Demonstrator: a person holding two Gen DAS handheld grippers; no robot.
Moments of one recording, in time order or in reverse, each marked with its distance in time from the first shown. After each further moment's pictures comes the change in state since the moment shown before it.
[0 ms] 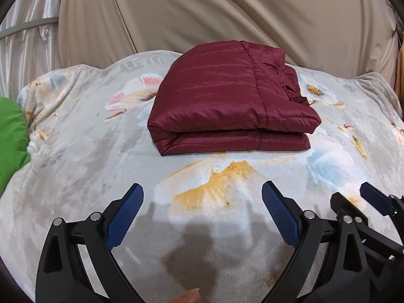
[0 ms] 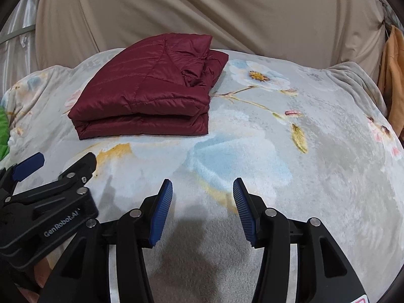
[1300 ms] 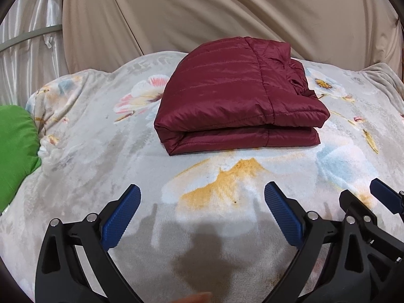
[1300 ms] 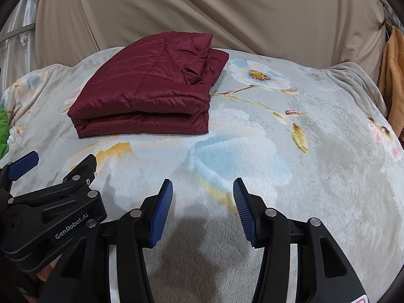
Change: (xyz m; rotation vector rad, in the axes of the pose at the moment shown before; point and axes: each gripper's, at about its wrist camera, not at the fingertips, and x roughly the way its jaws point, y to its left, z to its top) left arm 0.002 -0.007 0.001 0.033 0.007 0.077; right arm 0.001 0.004 -0.001 0.010 0.009 -0.010
